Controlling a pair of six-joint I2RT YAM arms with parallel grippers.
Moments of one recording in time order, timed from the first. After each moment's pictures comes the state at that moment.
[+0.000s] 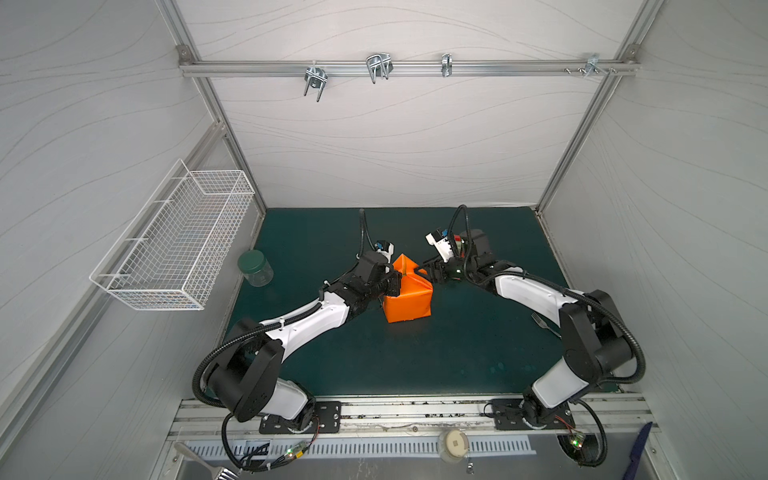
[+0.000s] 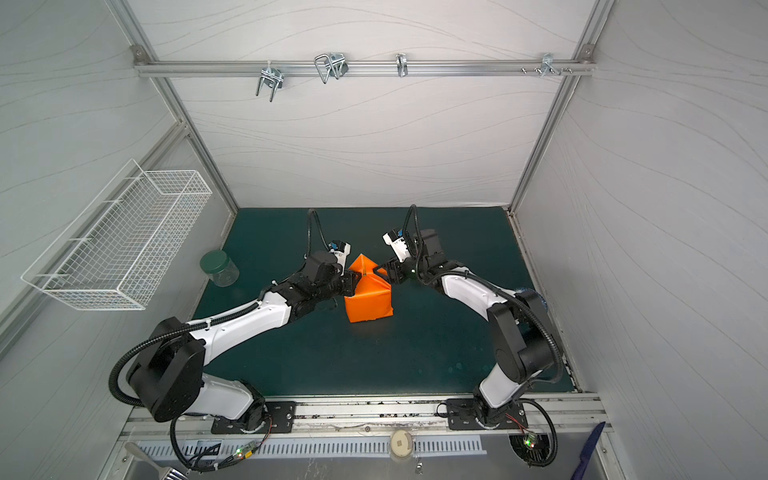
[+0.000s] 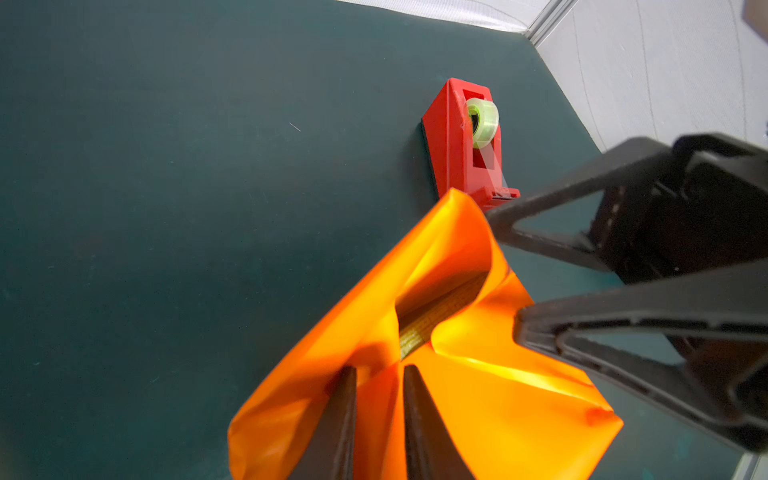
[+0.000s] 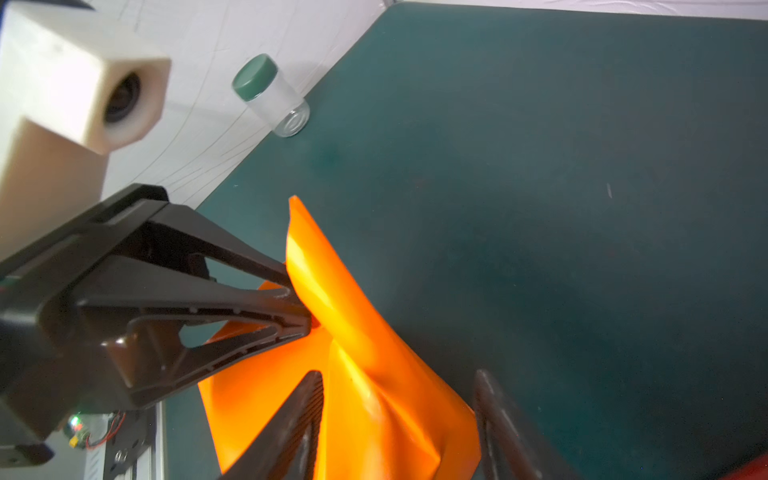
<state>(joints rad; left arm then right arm) -0.62 1.44 0.86 -0.05 0.04 -0.45 0.49 1.64 1.04 -0.02 -0.68 0.03</state>
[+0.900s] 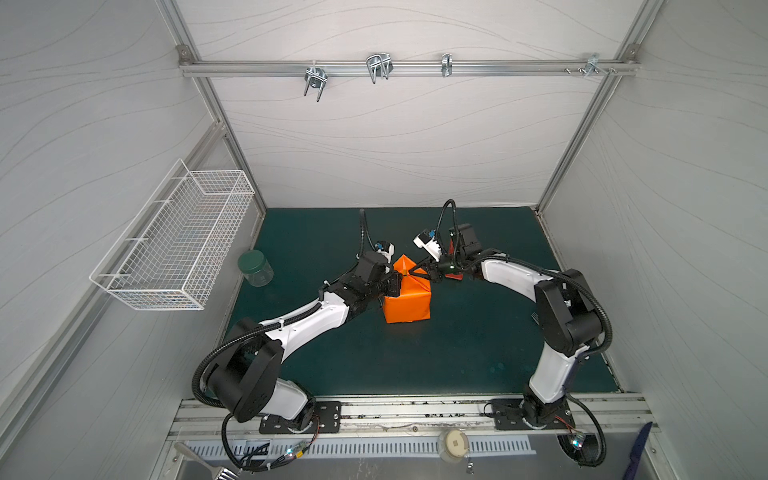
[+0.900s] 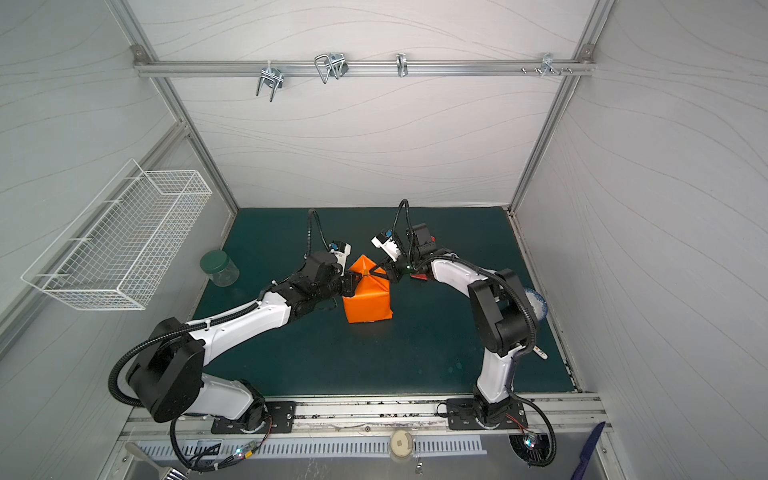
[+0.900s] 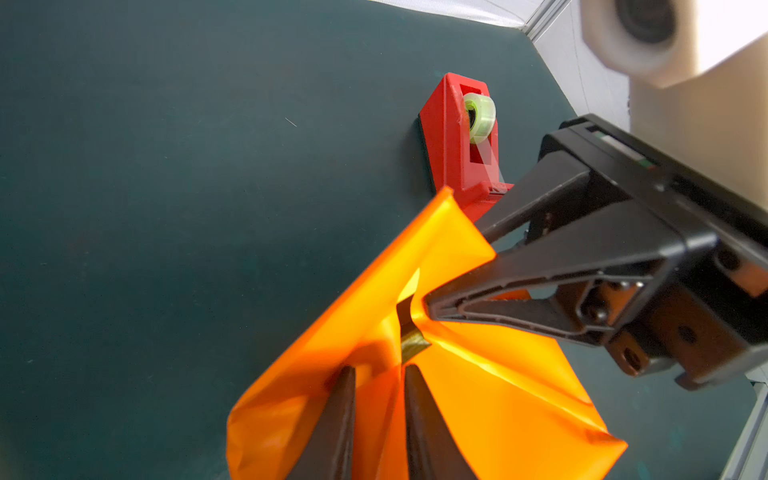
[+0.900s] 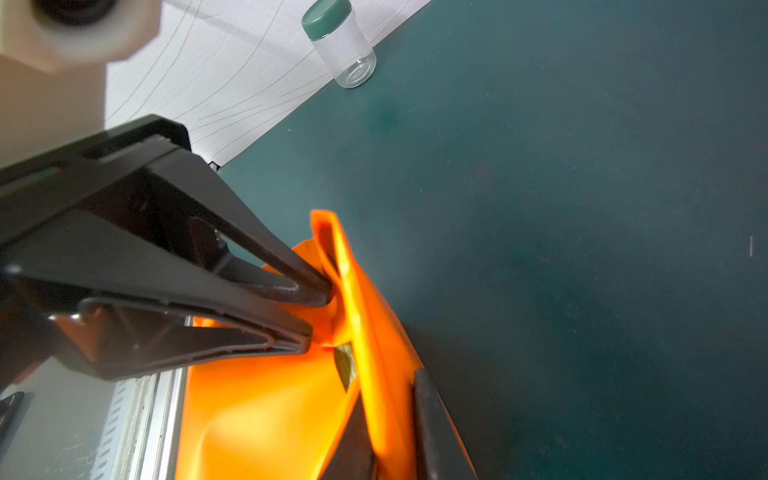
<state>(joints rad) -0.62 1.44 0.86 -0.06 0.06 -0.45 0.49 1.82 1.19 -0.15 -0.87 -0.21</state>
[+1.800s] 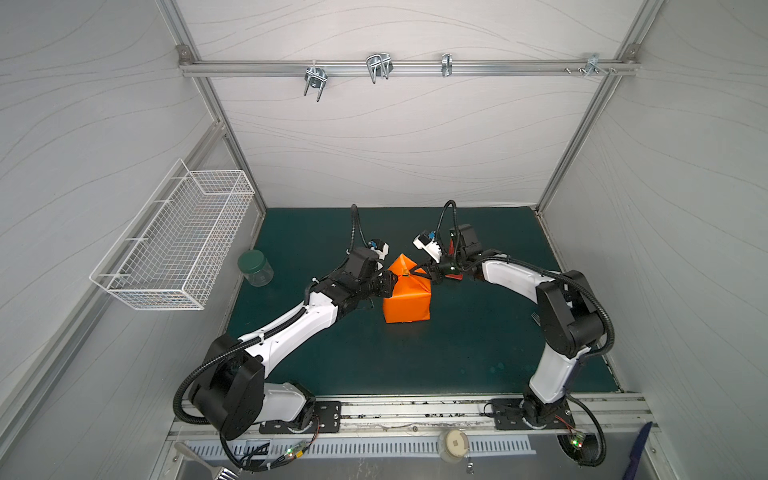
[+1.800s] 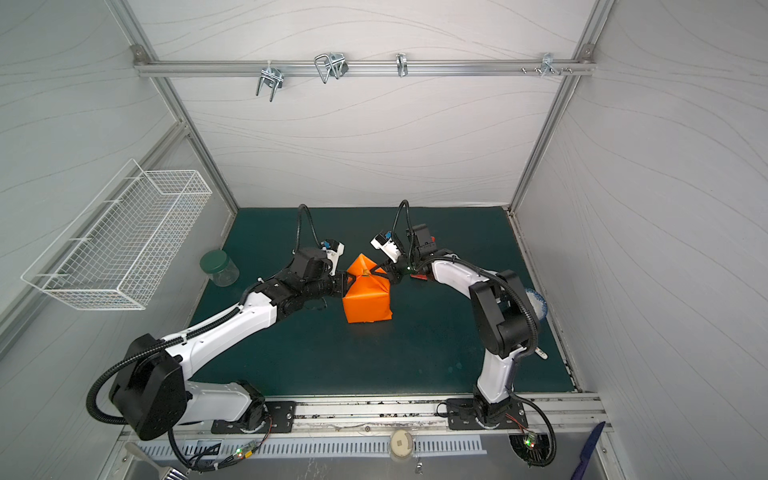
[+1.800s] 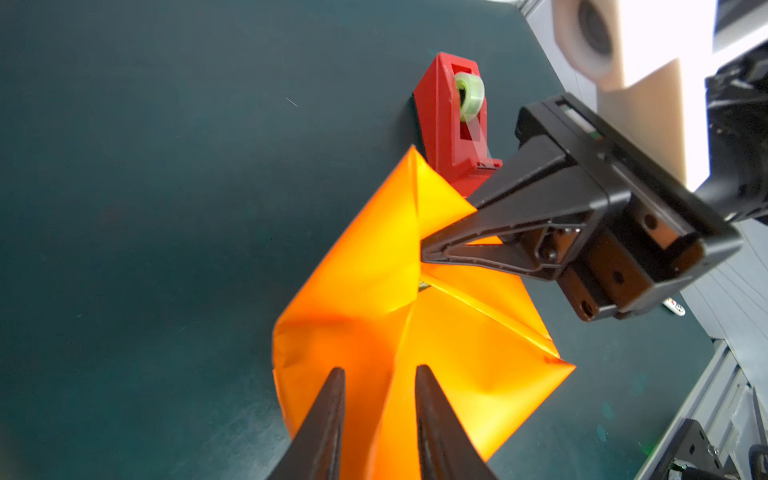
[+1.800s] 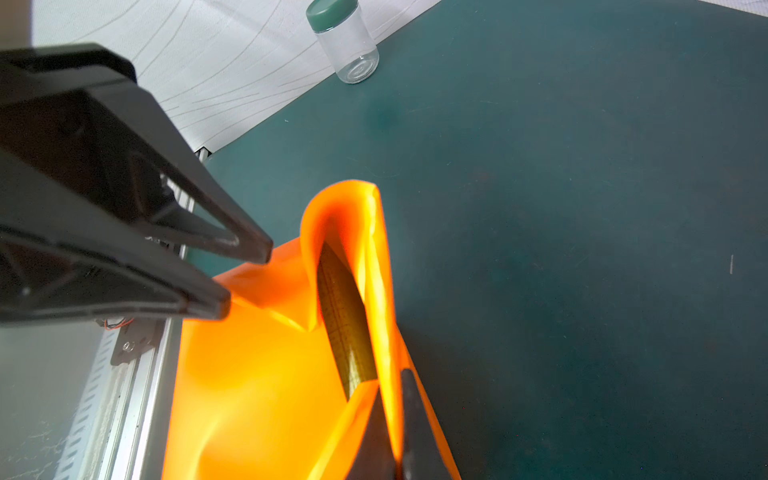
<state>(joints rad) -0.55 1.33 0.89 -0.25 0.11 -0.41 0.49 1.80 1.18 -0.14 -0.86 -0.26</state>
